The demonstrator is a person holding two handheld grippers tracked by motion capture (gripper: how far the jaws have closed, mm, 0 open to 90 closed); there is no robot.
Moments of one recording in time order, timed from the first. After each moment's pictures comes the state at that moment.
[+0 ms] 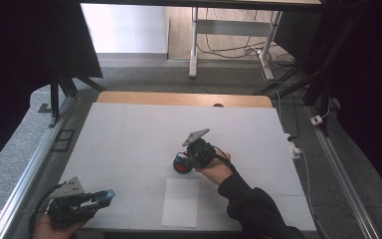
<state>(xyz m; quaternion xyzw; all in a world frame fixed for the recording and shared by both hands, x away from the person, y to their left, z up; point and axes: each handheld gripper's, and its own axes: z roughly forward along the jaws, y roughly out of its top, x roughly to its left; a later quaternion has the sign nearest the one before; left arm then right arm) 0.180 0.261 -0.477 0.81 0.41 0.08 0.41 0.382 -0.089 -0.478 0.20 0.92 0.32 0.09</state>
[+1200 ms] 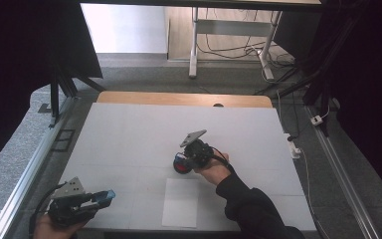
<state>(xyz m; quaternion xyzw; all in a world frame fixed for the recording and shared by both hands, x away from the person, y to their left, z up) 0.180 0.260 -0.477 0.81 0.41 0.08 0.40 0.379 -0.083 -0.480 0.19 0.92 0.31 0.11</state>
